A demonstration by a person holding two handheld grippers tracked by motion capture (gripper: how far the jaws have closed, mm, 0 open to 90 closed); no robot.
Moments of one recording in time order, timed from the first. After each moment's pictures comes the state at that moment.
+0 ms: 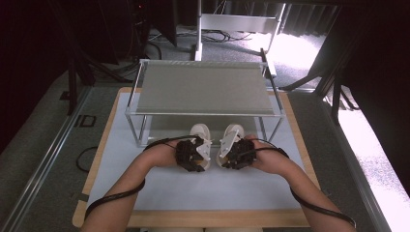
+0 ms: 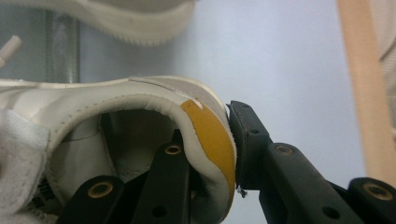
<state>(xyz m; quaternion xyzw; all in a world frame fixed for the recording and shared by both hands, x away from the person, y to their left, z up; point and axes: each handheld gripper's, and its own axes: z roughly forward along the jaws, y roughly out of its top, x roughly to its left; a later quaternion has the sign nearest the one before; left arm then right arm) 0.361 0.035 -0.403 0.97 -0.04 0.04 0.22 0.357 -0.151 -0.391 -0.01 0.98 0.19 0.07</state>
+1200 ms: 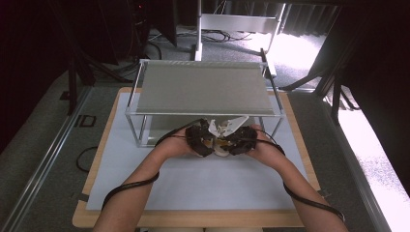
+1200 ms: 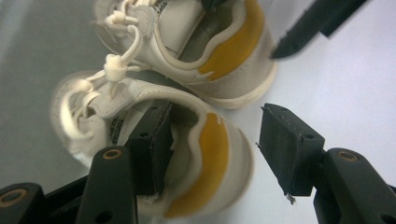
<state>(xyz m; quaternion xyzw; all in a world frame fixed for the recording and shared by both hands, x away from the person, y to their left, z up) 0.393 0.019 -0.400 0.94 0.15 0.16 0.26 0.393 -0.167 -0.395 0.14 0.93 0.28 0.17</state>
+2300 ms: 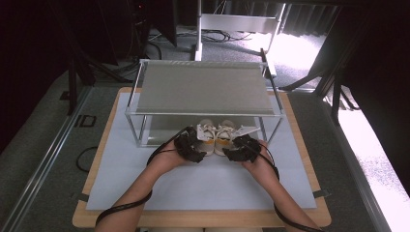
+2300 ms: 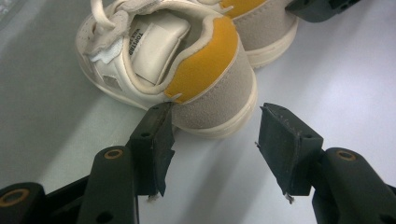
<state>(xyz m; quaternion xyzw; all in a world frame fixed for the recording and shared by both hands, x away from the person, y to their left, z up) 0.375 0.038 -0.420 0.92 0.25 0.17 0.26 0.375 -0.177 -0.431 0.37 0.86 0.32 0.17</state>
